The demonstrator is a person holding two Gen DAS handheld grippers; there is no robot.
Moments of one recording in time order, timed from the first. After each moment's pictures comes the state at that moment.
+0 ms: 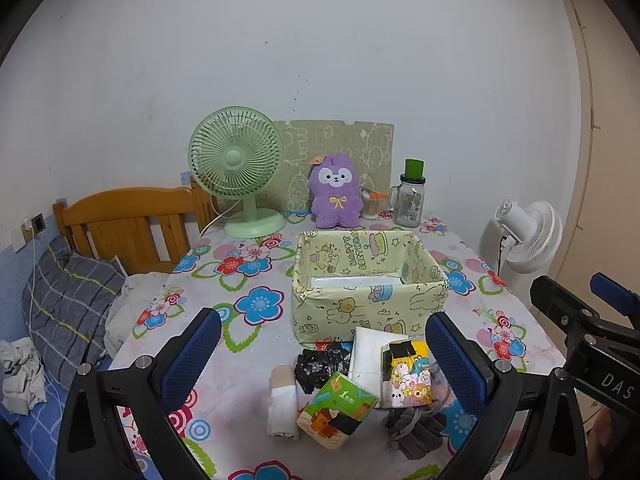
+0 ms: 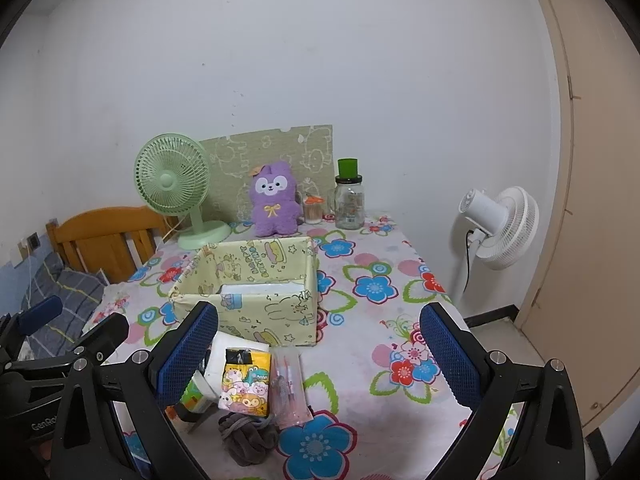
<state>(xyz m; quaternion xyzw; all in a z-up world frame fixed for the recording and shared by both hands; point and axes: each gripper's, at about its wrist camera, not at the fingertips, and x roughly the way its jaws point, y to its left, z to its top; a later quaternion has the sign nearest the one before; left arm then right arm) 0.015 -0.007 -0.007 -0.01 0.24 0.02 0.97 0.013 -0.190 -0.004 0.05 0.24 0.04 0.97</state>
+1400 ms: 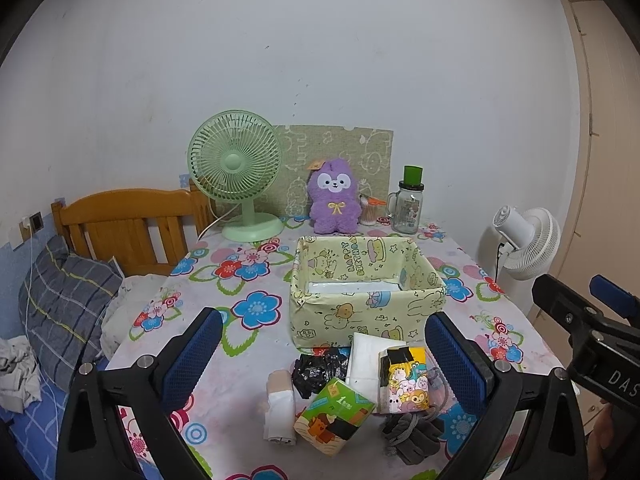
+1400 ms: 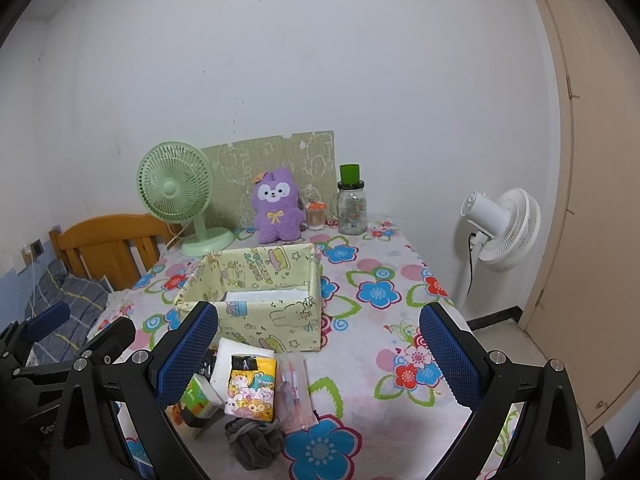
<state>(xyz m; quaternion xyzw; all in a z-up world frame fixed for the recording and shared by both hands) 0.016 -0.009 -0.008 -0.01 0.23 0.01 0.97 0.012 -0.189 0.001 0.05 0.23 0.04 0.97</state>
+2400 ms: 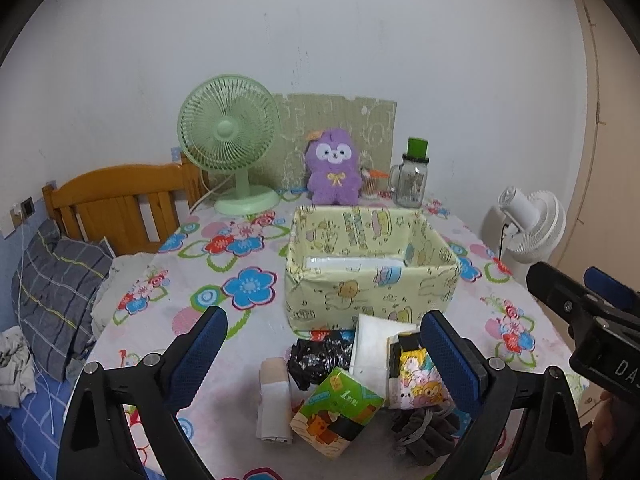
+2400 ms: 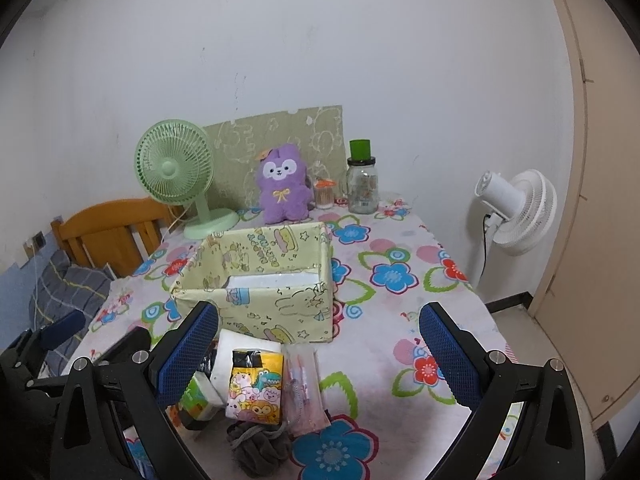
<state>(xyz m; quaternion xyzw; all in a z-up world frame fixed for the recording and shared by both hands) 0.048 -0.001 -0.033 -0.02 0.28 0.00 0.96 0.044 -0.181 -0.021 0.06 0.27 0.06 0.96</state>
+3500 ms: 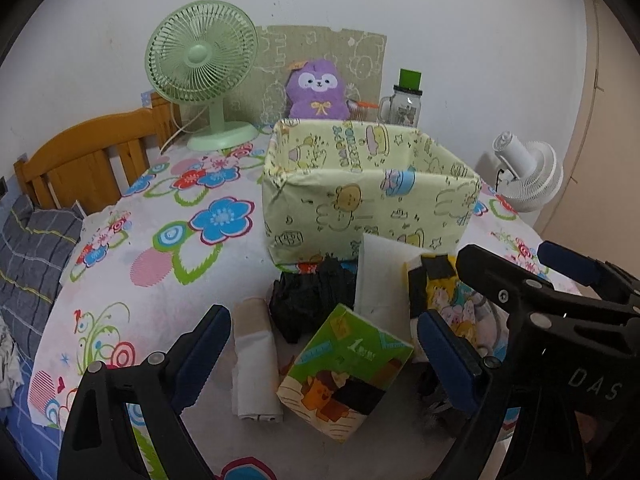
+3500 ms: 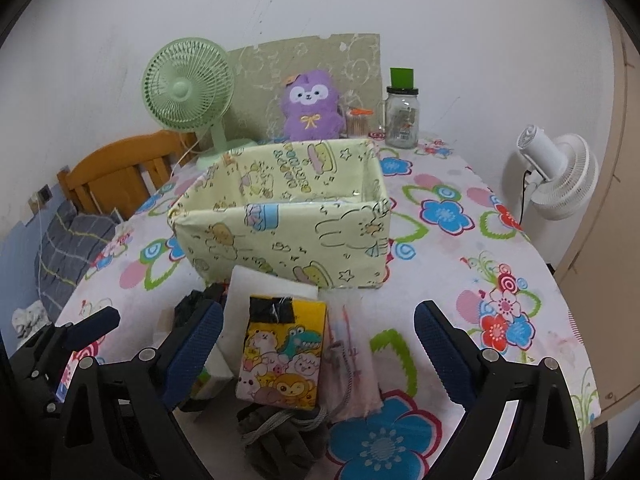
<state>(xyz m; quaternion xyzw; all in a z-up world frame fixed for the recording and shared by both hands) 0.072 0.003 -0.100 -0.02 0.36 -0.04 0.93 0.083 -0.133 -0.086 0.03 0.36 0.10 0.93</state>
